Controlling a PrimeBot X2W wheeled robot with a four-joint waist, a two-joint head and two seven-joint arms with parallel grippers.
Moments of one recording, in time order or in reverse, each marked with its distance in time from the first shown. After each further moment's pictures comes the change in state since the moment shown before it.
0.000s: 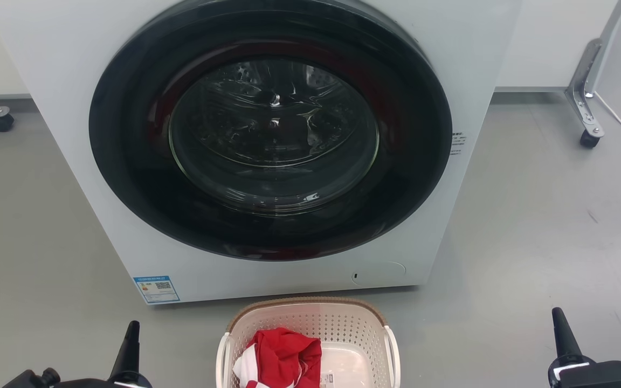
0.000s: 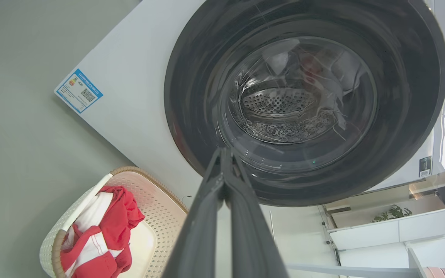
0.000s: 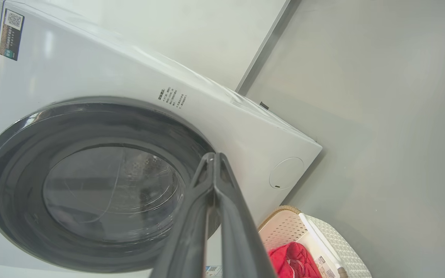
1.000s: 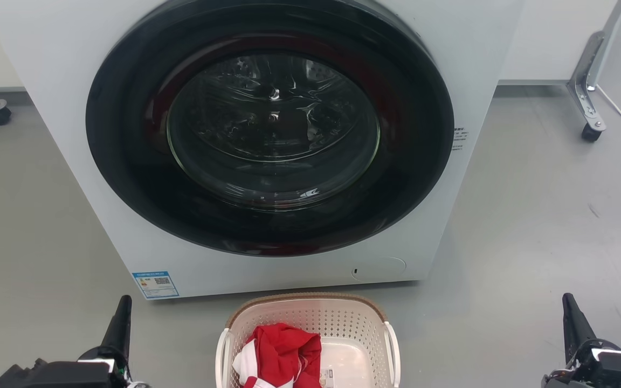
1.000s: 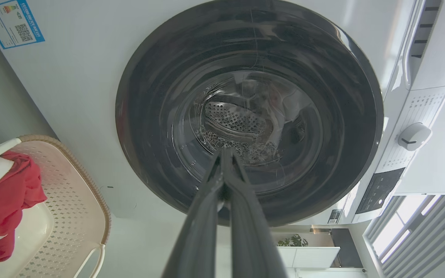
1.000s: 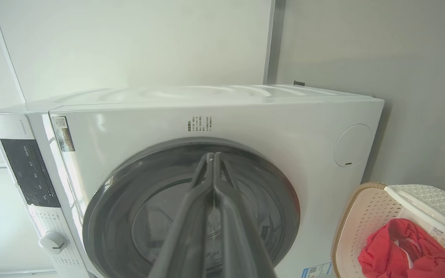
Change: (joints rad) left arm -0.092 -0.037 0.094 0.072 -0.392 -0.076 0.103; right arm -0.080 0.037 -0.110 0.076 0.435 0.081 0.109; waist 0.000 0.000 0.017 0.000
